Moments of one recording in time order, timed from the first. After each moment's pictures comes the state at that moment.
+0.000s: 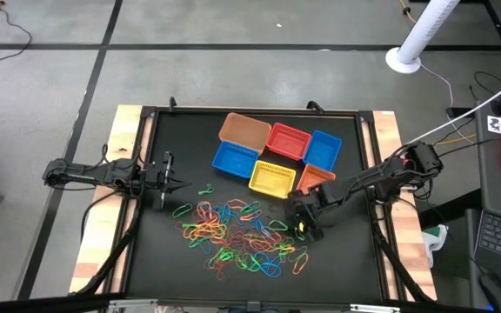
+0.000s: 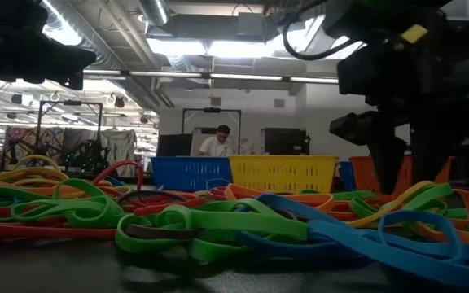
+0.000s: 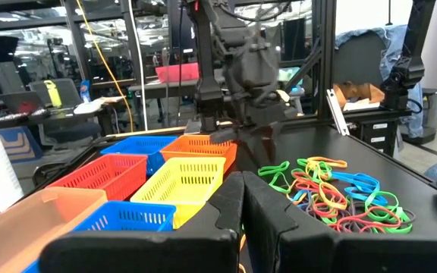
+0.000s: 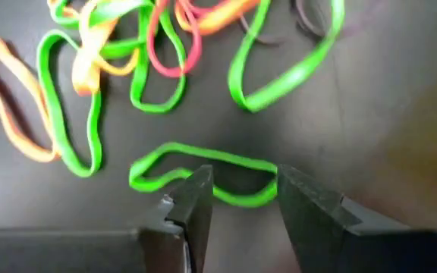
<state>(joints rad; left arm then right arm) -0.10 0.00 0.01 0.02 -0.07 0.10 0.27 1.64 0.90 -0.48 -0.14 -0.08</state>
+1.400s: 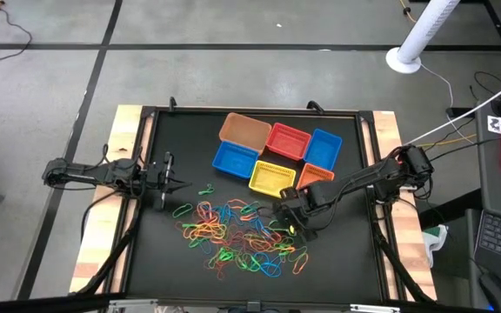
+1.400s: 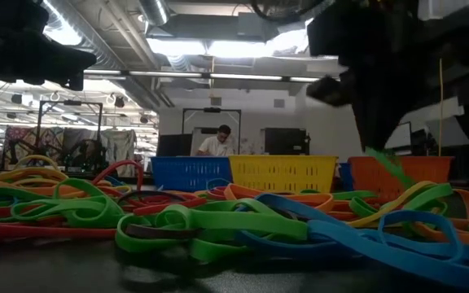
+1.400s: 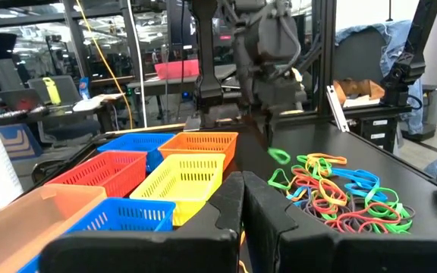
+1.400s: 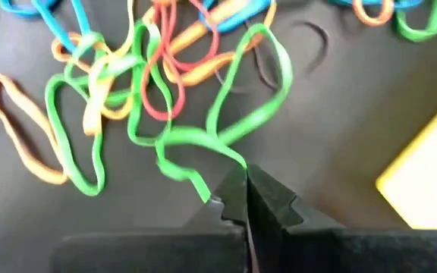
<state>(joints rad) -0.10 0.02 0.01 0.02 -0.07 0.10 0.29 1.72 1.23 -0.84 -0.06 -0.10</state>
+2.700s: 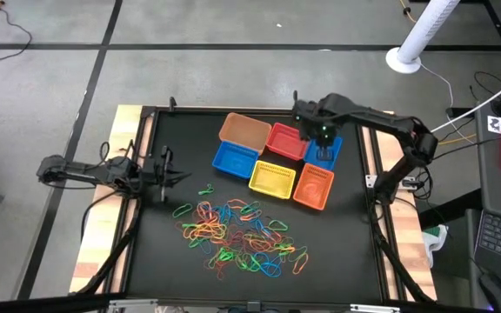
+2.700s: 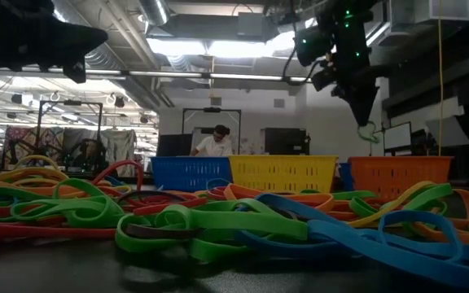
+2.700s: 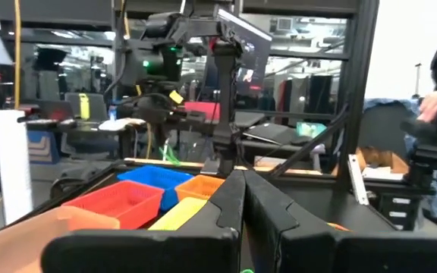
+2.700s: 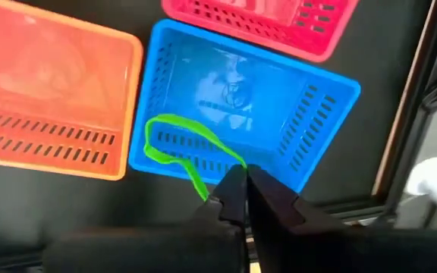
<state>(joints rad) -0.10 0.15 0.01 0.31 -0.18 -0.04 -0.50 1.64 1.43 -1.40 0.14 -0.40</state>
